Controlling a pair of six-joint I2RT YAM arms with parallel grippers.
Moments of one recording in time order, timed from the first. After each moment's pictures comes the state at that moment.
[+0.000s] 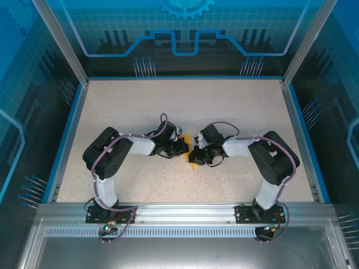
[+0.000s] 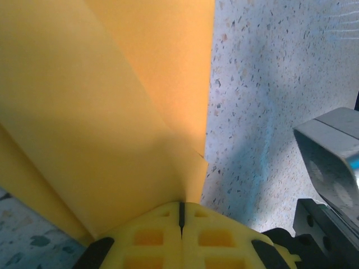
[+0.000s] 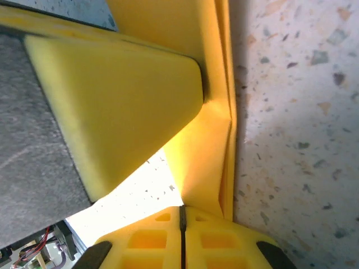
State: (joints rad) left arm -0.57 1.89 0.88 0.13 0.50 -0.88; right arm 0.58 1.77 0.80 -0.13 -0.60 0.72
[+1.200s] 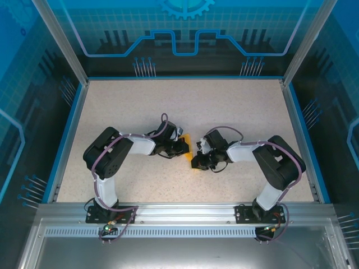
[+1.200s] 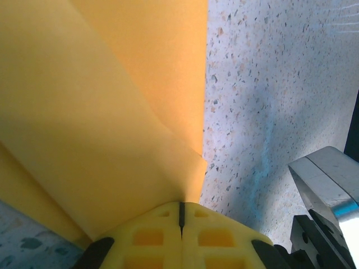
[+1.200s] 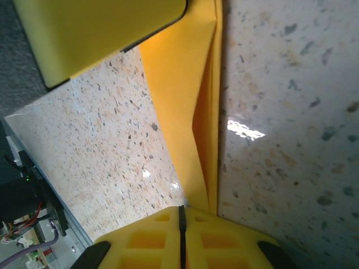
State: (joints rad) left arm -0.57 1.90 0.89 0.12 0.51 -0.87; right arm 0.58 1.70 0.68 -0.09 -0.63 0.68
